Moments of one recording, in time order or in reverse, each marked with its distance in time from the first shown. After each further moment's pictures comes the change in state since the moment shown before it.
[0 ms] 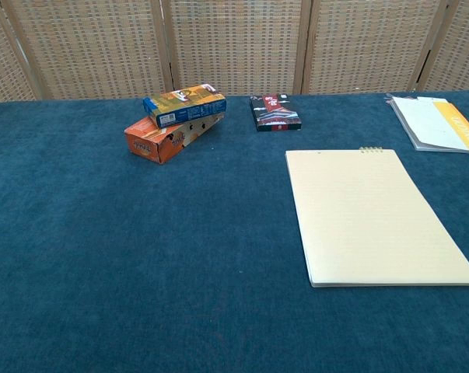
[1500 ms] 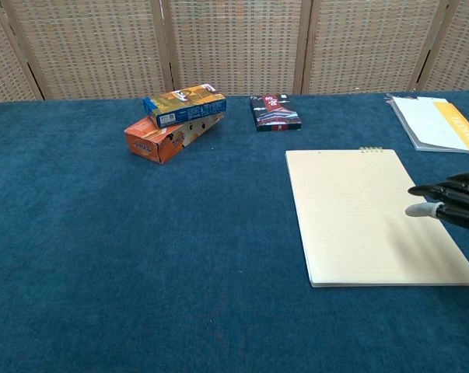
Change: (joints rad) left arm -0.034 -0.026 -0.033 -0.051 -0.081 -0.089 0.114; right arm 0.344 -0.285 -0.041 0.287 -0.075 -0.514 -0.260
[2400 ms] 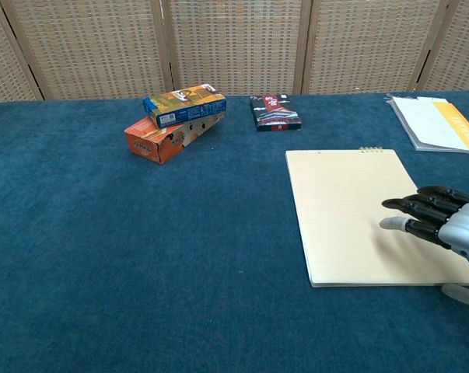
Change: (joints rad) left arm -0.005 -0.003 0.000 -0.002 -0.008 -0.011 0.009; right arm 0.040 -0.118 -0.025 0.112 0.023 0.009 -0.051
